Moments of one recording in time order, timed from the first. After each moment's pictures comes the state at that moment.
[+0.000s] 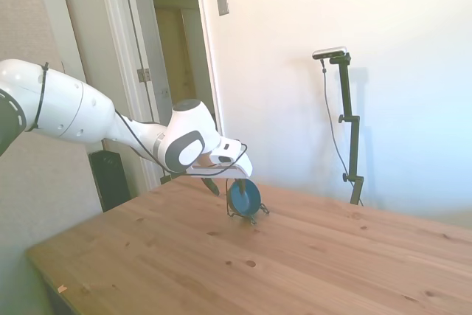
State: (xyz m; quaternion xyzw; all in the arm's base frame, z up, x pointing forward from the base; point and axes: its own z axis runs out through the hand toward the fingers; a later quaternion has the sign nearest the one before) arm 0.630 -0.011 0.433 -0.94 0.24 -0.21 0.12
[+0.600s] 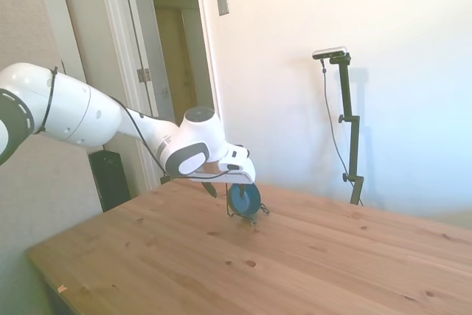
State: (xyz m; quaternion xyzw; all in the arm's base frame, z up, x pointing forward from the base) arm 0.636 -0.028 0.408 -0.95 0.19 -0.19 0.16
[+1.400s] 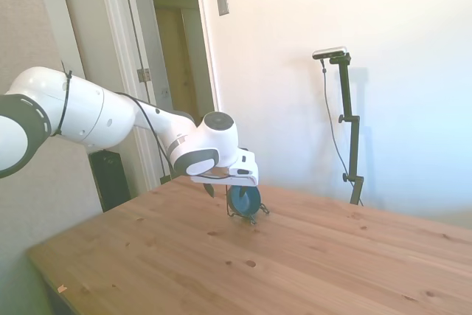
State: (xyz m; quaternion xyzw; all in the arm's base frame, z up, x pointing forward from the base) arm 0.647 -0.033 0.402 -0.95 0.13 -0.18 0.23
